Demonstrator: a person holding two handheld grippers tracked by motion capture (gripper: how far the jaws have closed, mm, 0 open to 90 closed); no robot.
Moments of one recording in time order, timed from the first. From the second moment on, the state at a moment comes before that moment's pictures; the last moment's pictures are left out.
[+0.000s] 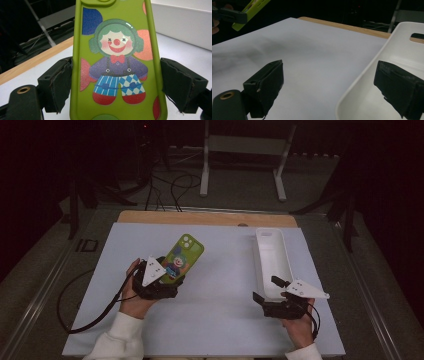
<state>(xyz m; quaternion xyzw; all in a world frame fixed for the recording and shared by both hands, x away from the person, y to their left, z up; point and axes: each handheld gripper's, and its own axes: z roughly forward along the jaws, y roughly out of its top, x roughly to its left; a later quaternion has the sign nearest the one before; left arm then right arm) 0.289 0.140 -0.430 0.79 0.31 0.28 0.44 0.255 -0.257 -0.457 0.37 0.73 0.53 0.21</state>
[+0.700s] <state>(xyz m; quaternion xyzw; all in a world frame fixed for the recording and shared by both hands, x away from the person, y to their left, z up) 0.291 0.117 -0.433 0.80 0.29 0.27 0.45 0.272 -0.232 -0.449 0.36 0.74 0.53 0.19</state>
